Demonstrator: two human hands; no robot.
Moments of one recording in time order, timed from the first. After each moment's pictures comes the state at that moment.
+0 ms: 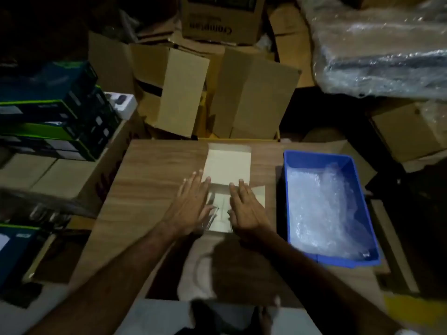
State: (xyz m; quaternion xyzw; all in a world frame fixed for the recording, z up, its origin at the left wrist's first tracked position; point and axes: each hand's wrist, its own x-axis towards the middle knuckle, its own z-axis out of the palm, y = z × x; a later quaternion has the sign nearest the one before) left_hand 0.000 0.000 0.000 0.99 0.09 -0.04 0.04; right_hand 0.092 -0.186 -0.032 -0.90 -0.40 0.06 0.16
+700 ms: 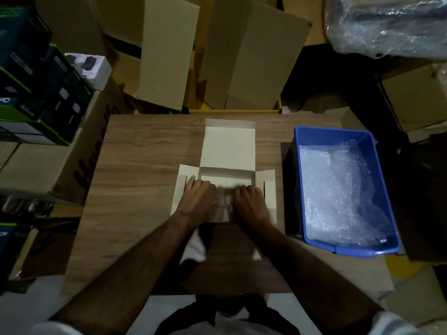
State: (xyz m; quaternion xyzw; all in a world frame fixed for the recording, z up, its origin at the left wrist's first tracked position) left_hand 0.034 0.013 -0.066 0.99 0.08 -0.13 0.05; right_hand 0.095 -0.148 -0.077 -0.91 -0.39 0.13 -0.05
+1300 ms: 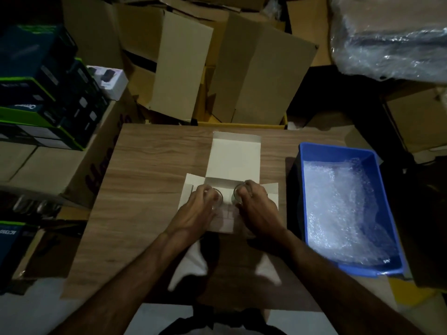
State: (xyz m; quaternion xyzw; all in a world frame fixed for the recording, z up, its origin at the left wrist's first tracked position) left_hand -0.002 0.010 -0.024 0.96 0.10 -0.01 0.24; right_hand 0.114 -0.163 -0.037 -0.89 -0.42 0.07 0.17
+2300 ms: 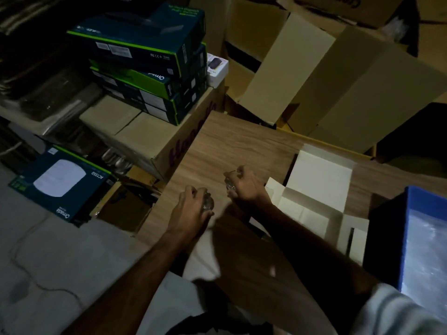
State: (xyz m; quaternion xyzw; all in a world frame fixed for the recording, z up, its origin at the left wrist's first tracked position) left_hand -0.138 0.138 -0.043 0.88 0.42 -0.04 0.21; right_hand 0.054 0.070 -0.053 -0.79 -0.58 0.16 0.11
